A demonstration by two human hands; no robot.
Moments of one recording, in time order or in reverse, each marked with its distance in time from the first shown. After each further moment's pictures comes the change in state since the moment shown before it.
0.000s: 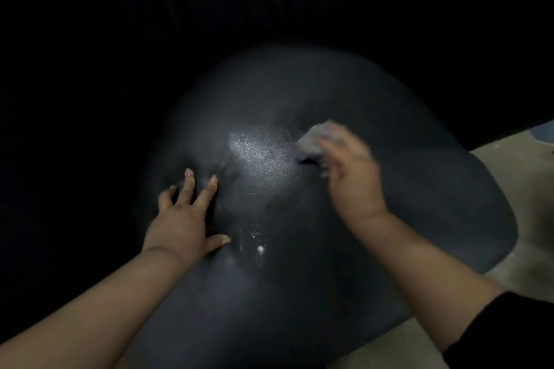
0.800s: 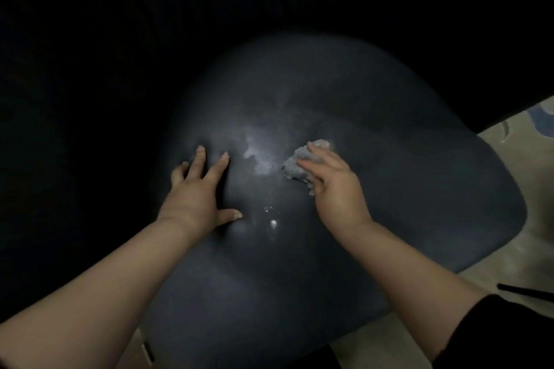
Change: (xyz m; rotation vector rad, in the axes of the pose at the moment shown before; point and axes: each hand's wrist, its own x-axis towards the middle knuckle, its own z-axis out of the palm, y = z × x) left_hand -0.013 -0.004 -0.008 -0.223 0.036 -0.022; right_hand -0.055 -0.025 0.032 0.040 -0.165 0.131
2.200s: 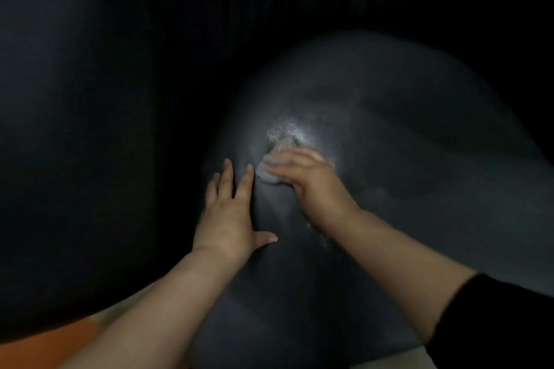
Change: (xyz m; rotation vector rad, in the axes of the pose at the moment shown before) left_hand -0.034 -0.037 0.032 -0.163 0.078 -0.114; right_hand 0.034 -0.061 0.082 -0.040 -0.347 -0.372
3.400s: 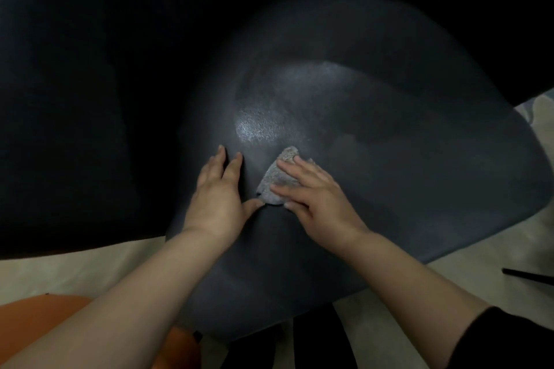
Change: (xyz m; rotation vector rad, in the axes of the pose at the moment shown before) left_hand -0.042 0.010 0.018 -0.074 0.087 0.132; right_hand -0.121 -0.004 0.013 0.003 0.004 0.097
